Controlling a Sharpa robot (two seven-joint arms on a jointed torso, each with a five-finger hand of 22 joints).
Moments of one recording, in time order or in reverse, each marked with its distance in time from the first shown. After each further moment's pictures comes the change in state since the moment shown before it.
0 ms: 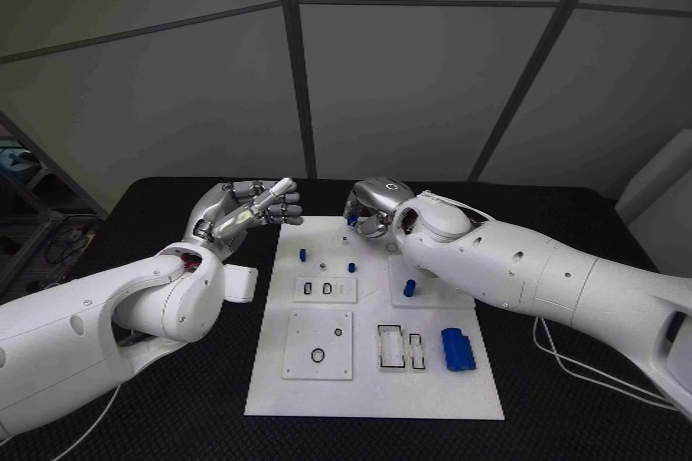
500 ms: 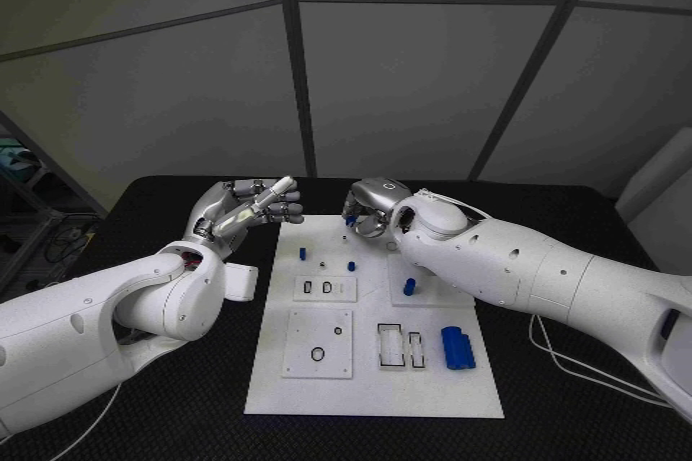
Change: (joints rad) left arm 0.001 0.001 0.000 0.001 0.000 0.002 -0.001; left_hand 0.000 0.000 -0.003 -0.003 0.000 0.000 0.000 0.000 -0.001 0.000 0.000 0.000 0.000 0.000 0.000 -0.004 0.000 0.000 0.000 0.000 0.000 -0.001; right arm 0.002 0.014 0.000 -0.018 0.004 0.028 0.004; right_hand -0.020 -0.020 0.004 0.004 0.005 -0.033 0.012 -0.021 -0.004 -0.012 -0.012 -0.004 -0.004 0.000 0.000 0.012 0.010 0.000 -0.012 0.012 0.004 -0.002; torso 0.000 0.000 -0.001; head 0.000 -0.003
